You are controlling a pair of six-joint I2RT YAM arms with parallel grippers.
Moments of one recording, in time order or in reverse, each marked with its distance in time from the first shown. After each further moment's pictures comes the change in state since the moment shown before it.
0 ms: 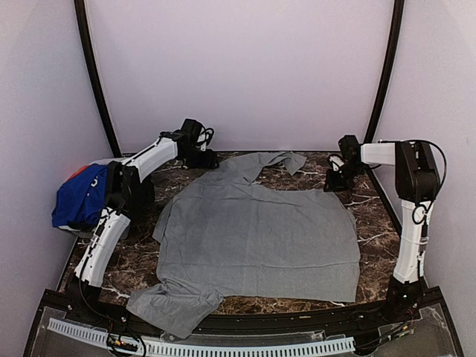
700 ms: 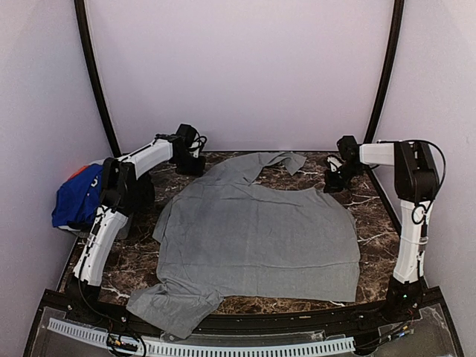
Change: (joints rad) left arm 0.032 -0.024 -0.103 -0.045 -0.047 0.003; right arm 0.010 0.004 0.001 -0.012 -0.061 -0.005
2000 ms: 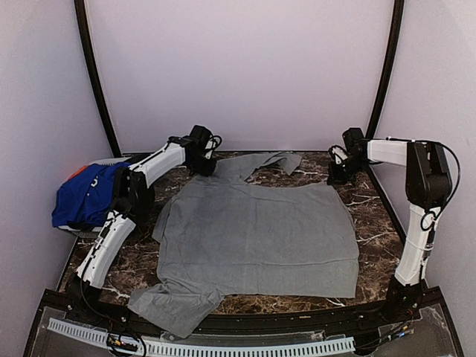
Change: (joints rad) left arm -0.078 0.111 0.182 -0.021 -0.191 0.172; right arm 0.004 -0.153 -0.082 0.040 0.013 0.026
